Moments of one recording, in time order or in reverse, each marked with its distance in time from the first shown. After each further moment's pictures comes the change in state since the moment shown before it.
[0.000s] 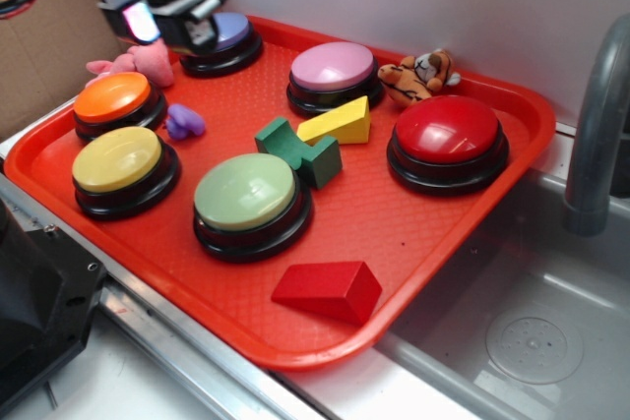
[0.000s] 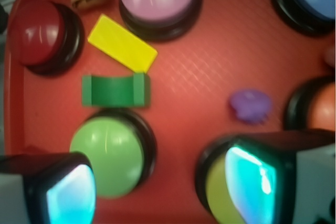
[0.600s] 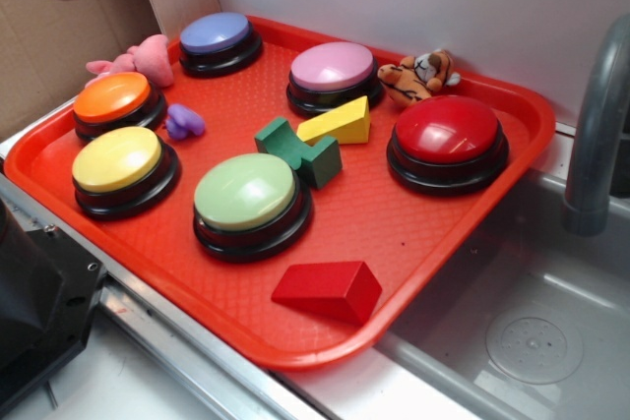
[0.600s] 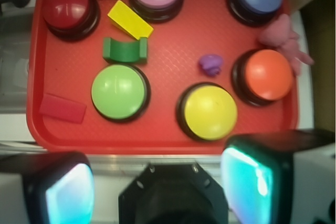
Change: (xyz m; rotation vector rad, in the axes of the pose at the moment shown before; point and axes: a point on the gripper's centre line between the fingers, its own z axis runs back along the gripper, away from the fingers) arm -0.065 -0.031 0.083 0.170 -0.026 -0.032
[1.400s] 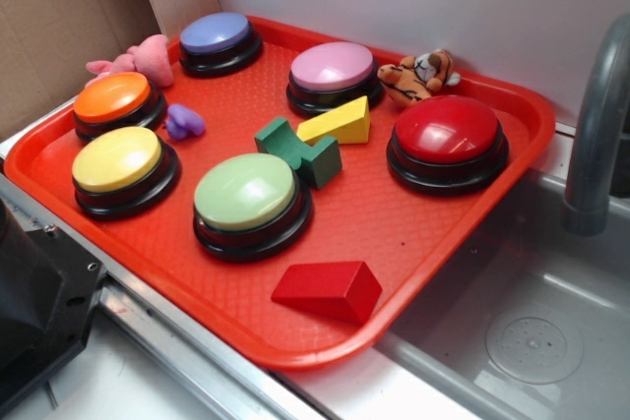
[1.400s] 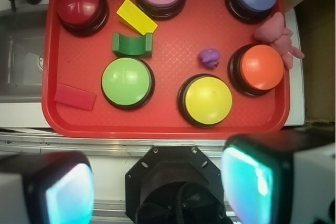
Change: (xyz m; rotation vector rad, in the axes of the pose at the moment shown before) arm -0.019 -0.005 0.037 -0.003 0.031 -0.007
